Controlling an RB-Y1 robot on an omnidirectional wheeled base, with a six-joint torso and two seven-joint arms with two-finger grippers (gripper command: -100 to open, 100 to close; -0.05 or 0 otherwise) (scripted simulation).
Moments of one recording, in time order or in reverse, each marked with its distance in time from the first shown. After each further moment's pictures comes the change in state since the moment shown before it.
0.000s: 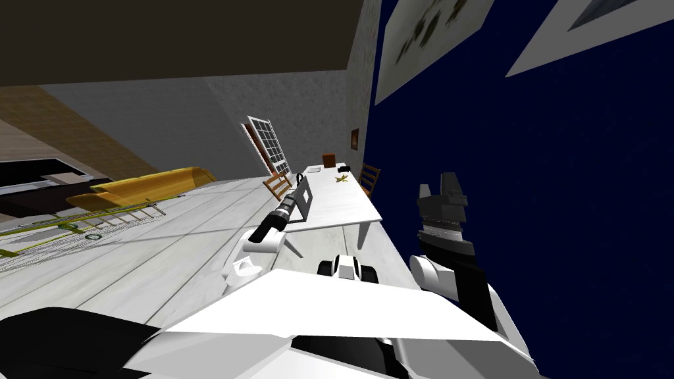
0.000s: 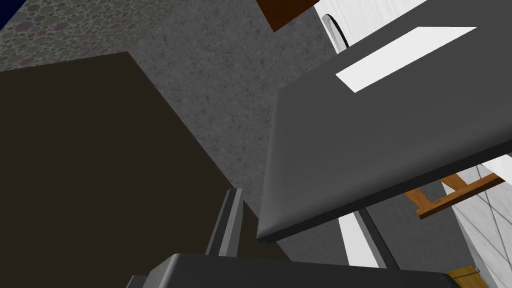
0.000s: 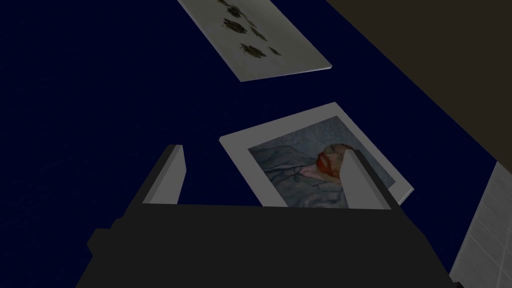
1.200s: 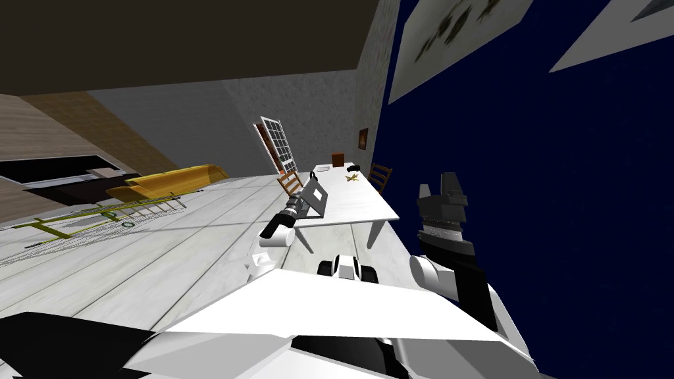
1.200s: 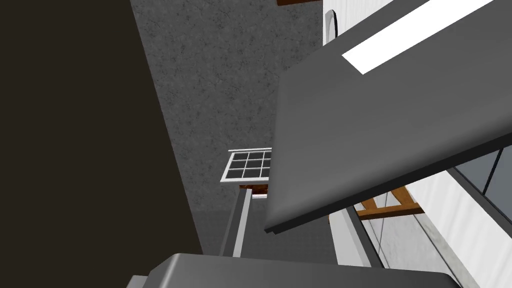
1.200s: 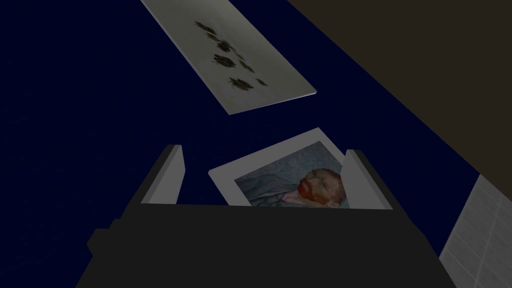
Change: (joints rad) left arm -0.076 -0.155 0.006 0.136 0.140 -0.108 0.173; right arm 0.000 0.000 0.000 0.000 0.000 0.000 0.000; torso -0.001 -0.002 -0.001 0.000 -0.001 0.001
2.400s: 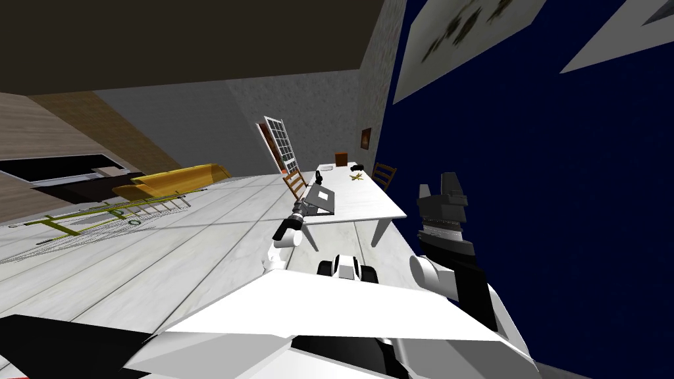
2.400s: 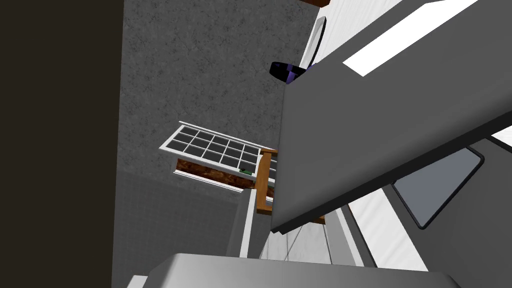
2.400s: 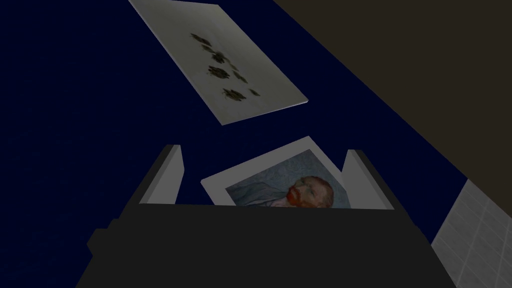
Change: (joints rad) left arm -0.035 -0.047 -0.003 0.284 0.161 -0.245 0.183; right arm 0.000 0.000 0.000 0.000 0.000 0.000 0.000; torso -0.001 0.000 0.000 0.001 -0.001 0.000
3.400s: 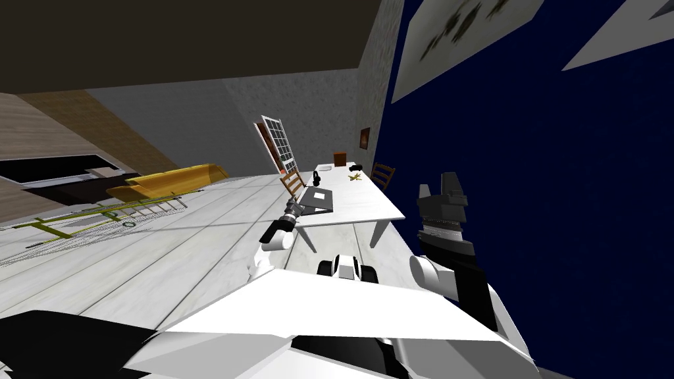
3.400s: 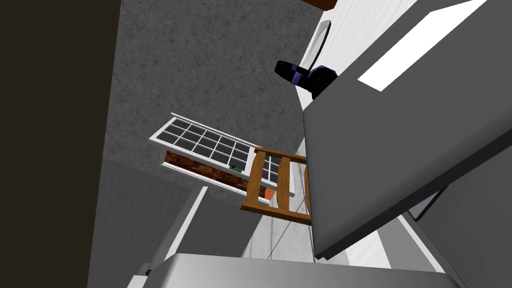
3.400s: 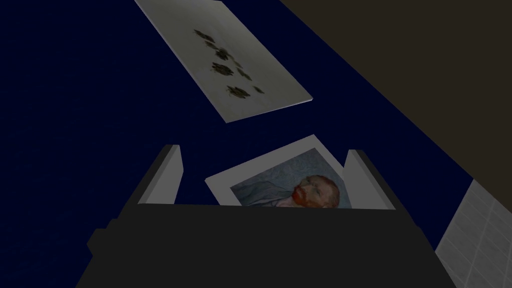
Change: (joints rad) left arm 0.060 0.081 0.042 -0.094 0.096 0.048 0.091; right arm 0.000 0.000 0.000 0.000 0.000 0.000 0.000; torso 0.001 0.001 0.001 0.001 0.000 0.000
